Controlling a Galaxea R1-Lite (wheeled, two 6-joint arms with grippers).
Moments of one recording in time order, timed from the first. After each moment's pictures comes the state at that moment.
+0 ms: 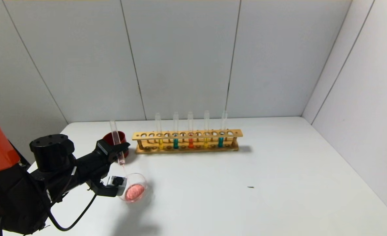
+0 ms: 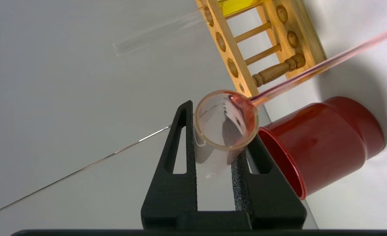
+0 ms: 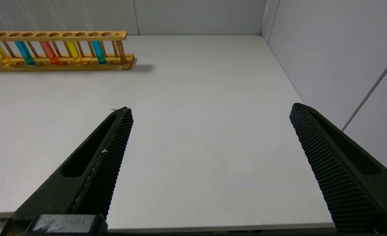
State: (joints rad) left arm -0.09 1.97 -0.35 -1.41 -0.43 2.02; right arm 0.00 0.00 0.00 0.00 0.00 0.00
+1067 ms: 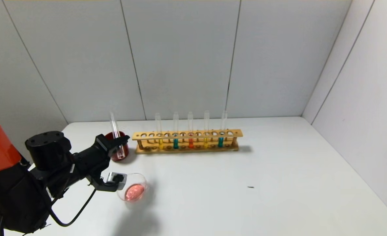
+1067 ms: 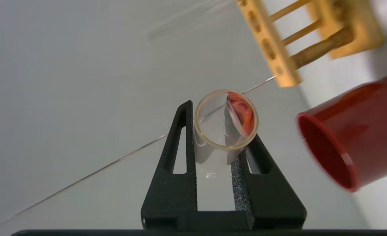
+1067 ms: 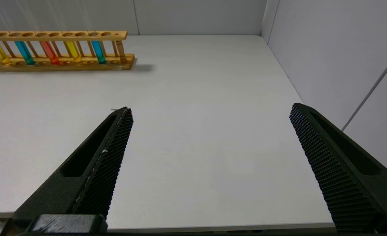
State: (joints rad) left arm -0.09 1.98 -0.36 -1.52 -0.44 2.10; right arm 0.00 0.00 0.00 0.00 0.00 0.00
